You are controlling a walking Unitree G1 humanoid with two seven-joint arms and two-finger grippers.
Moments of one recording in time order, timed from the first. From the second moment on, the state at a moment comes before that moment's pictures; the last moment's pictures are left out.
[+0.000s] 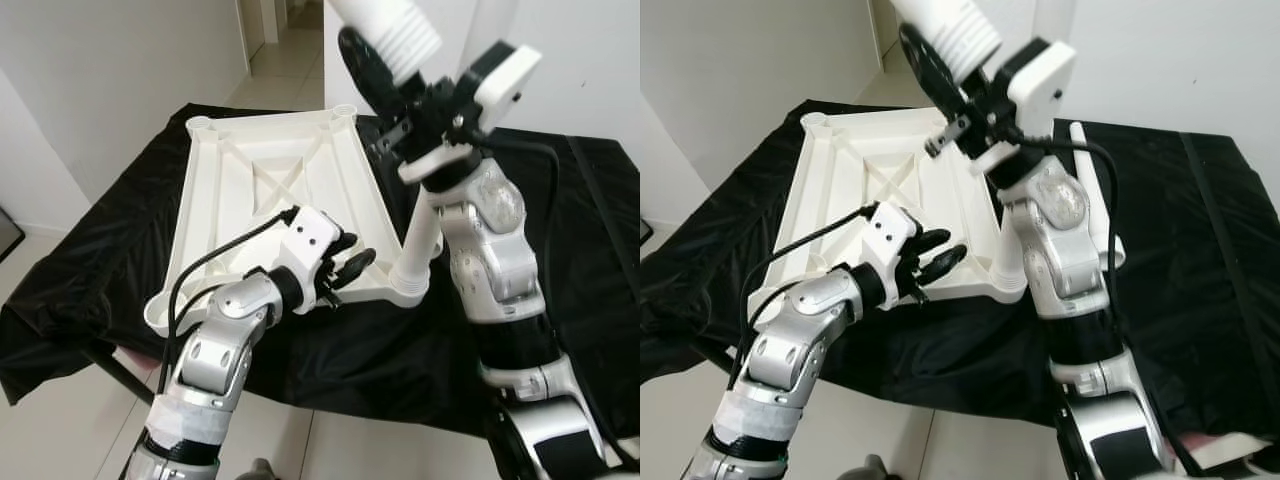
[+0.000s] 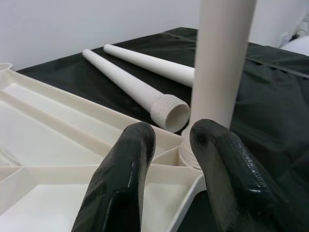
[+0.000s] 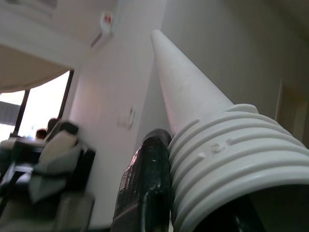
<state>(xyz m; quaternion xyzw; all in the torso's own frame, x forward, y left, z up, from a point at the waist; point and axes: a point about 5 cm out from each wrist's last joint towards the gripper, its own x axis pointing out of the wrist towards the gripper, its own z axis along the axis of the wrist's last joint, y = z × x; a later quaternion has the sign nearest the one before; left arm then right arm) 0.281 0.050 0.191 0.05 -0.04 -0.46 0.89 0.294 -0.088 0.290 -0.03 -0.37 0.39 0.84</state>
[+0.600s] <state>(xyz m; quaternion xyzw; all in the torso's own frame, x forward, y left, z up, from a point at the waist) 0.279 0.049 0.187 0.04 -0.05 -0.45 0.89 0.325 -0.145 0.226 -0.04 -0.23 0.32 0.92</state>
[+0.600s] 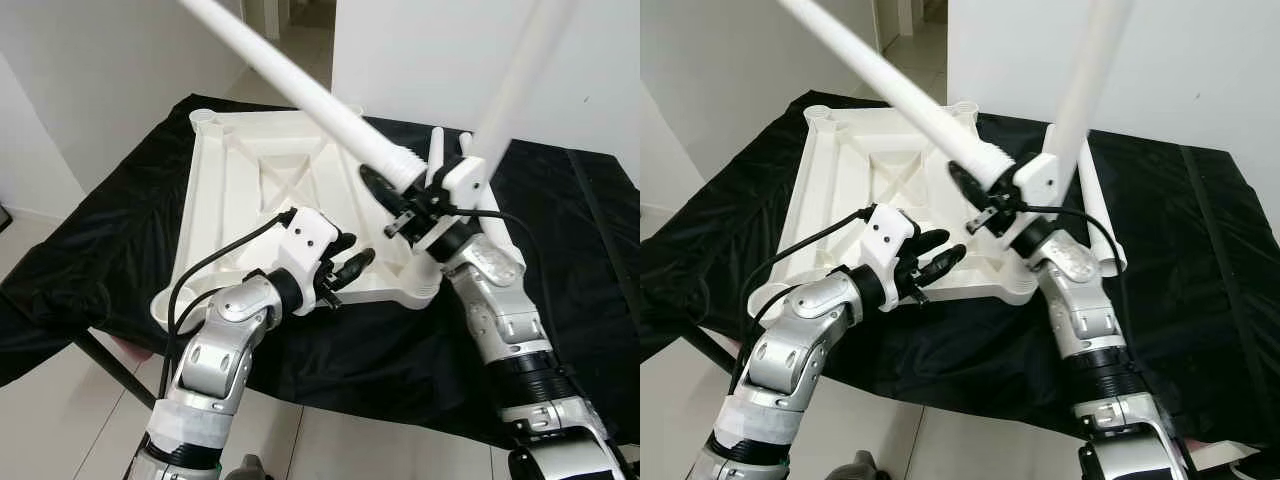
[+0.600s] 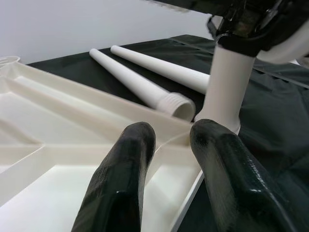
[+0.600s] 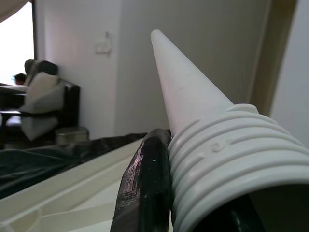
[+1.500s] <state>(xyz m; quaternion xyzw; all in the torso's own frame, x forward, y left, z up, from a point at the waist) 0.285 0.061 0.200 -0.07 -0.04 -0.42 0.90 0.315 -0.146 0.180 0.02 -0.19 0.23 0.95</state>
